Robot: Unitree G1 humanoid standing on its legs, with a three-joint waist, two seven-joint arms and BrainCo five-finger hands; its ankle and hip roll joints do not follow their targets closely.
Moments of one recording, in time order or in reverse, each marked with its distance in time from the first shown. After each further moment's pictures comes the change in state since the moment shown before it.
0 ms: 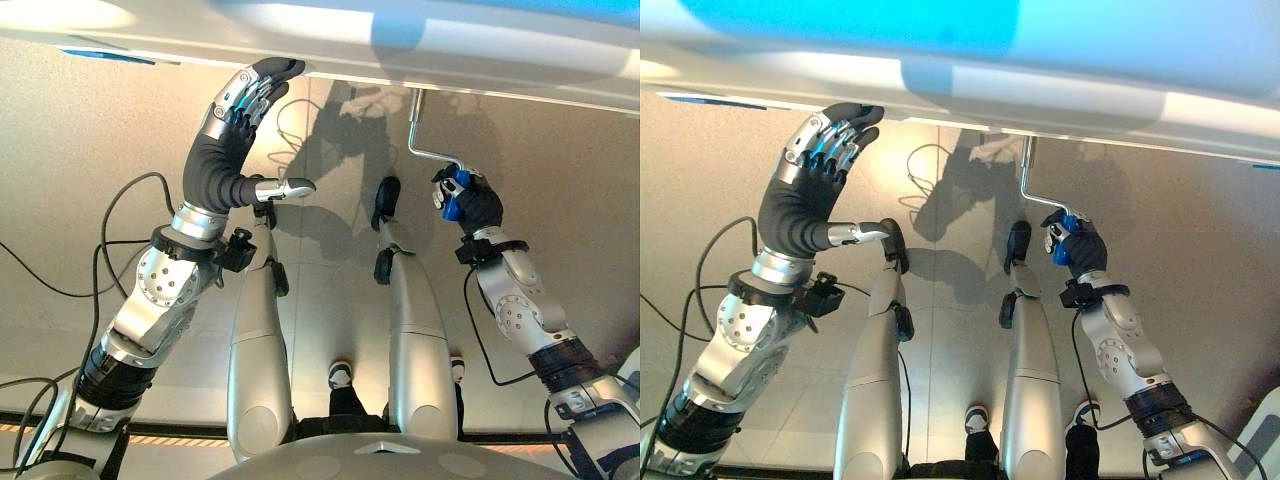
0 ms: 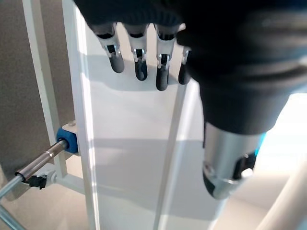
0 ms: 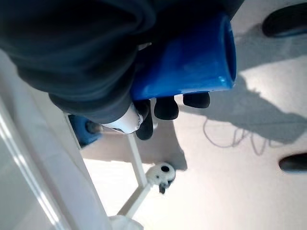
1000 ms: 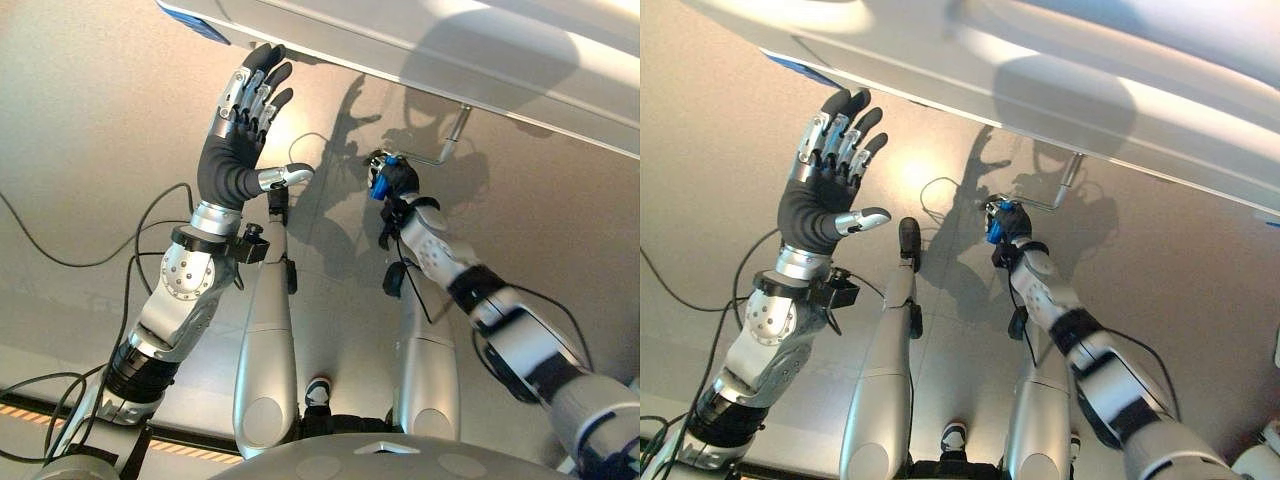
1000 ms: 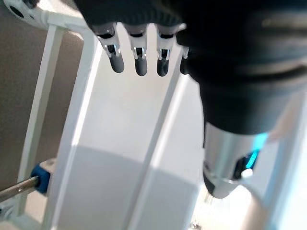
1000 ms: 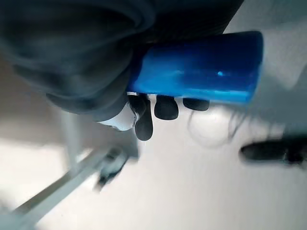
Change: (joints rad) left arm -0.061 -0.135 -0.096 0.083 -0.165 -0.018 0.020; right arm -0.692 0.436 0.037 1.084 -0.177 0.059 -0.160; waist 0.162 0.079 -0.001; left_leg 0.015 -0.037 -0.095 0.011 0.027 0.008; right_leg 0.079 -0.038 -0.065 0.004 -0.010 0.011
